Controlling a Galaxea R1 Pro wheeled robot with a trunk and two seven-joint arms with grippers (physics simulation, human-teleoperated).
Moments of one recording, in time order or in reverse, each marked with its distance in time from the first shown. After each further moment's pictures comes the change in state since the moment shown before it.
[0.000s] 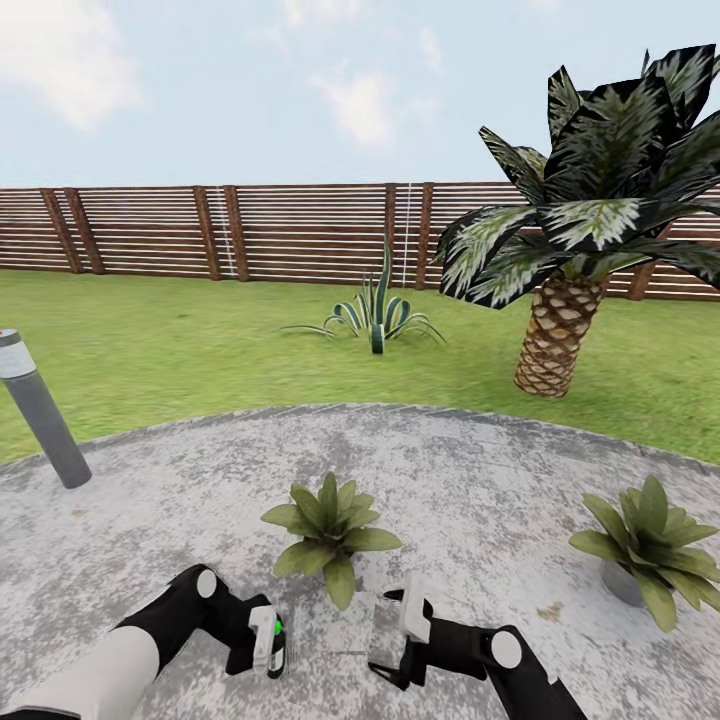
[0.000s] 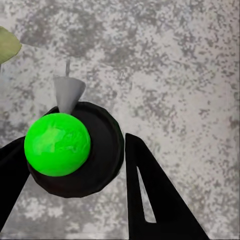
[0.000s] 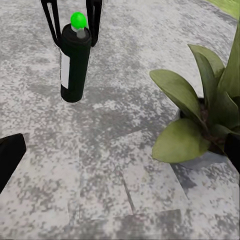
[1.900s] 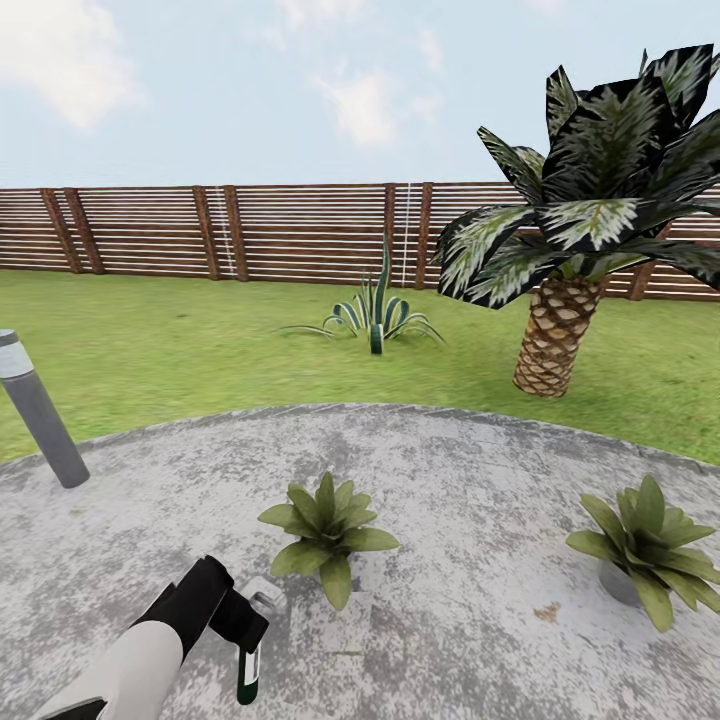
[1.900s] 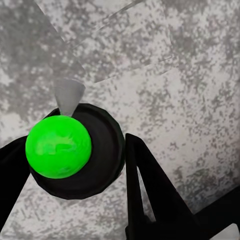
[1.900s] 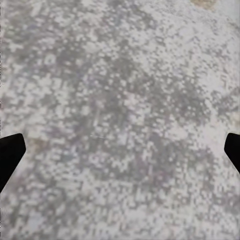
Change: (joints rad) left arm -0.012 -0.106 0.414 -0.018 0.006 0.877 0.254; right arm 0.002 -0.072 -0.202 0.836 -0.371 -0.017 -1.082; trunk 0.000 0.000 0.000
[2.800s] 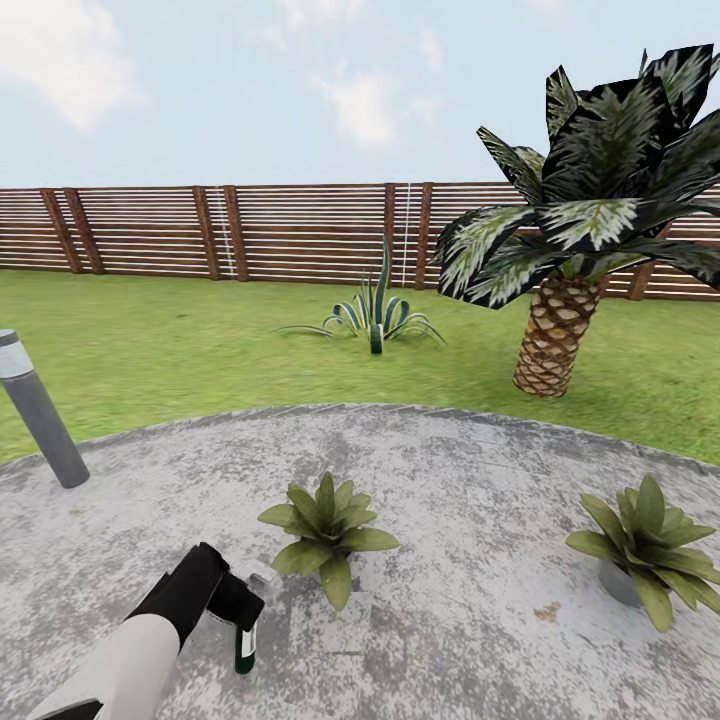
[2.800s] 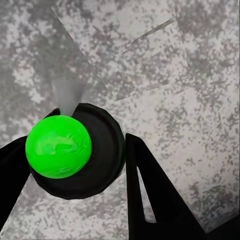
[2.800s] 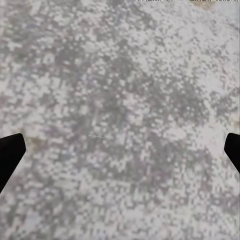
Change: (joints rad) left arm -0.002 0.006 -0.003 -0.086 0.001 0.001 -0.002; right arm 0.000 -0.004 0.001 0.001 0.006 0.000 0.002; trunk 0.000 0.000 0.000
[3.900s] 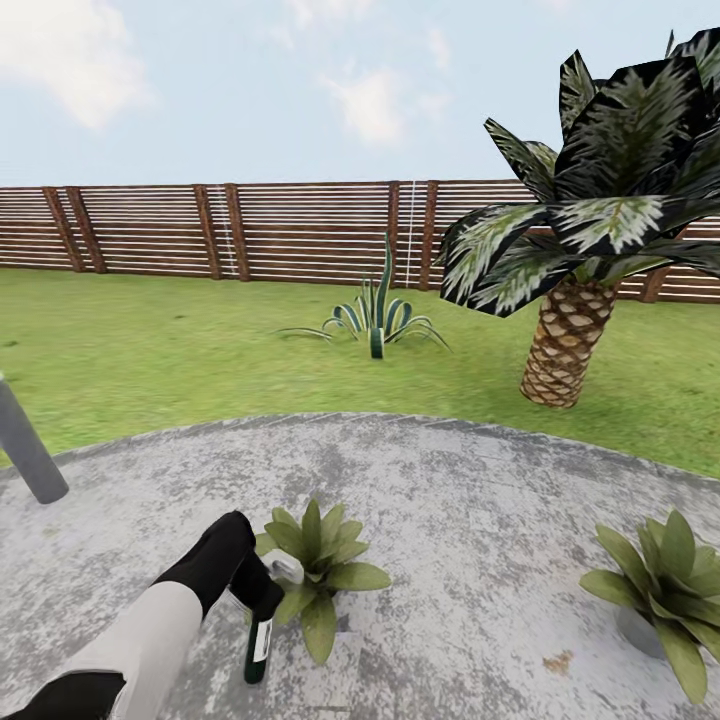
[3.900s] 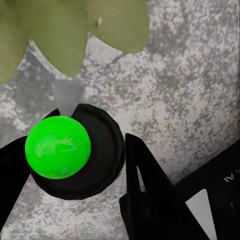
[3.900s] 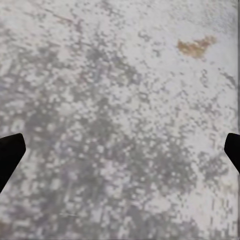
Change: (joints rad) left arm -0.079 -0.027 -0.252 -0.014 -0.013 0.246 -0.224; right arm 0.000 -0.001 0.000 -0.003 -0.001 0.000 -0.004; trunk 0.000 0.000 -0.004
